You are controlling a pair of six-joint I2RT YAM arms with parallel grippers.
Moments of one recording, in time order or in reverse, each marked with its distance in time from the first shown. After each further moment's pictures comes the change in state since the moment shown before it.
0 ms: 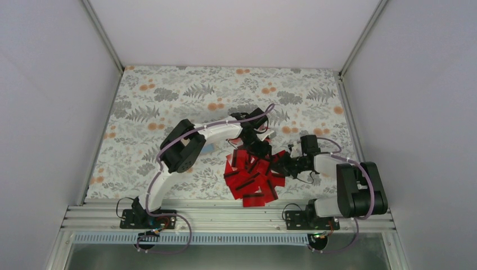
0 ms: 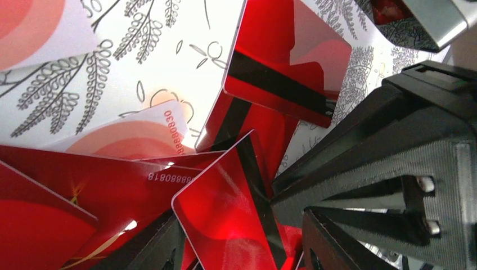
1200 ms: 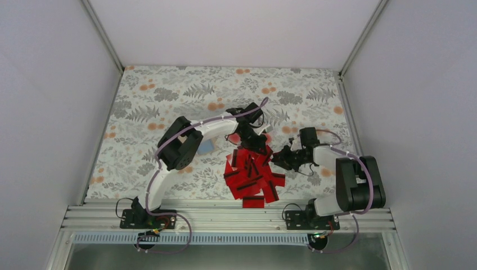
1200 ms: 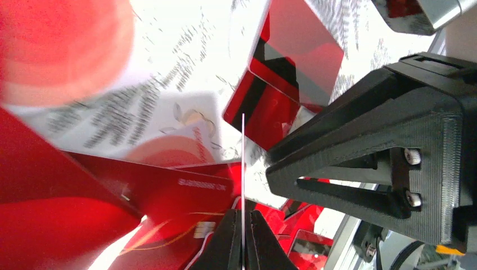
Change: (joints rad) left arm 0.051 -0.005 -0.014 0.027 0.083 -0.032; right arm 0.000 0.052 0.101 -0.057 0.057 -0.020
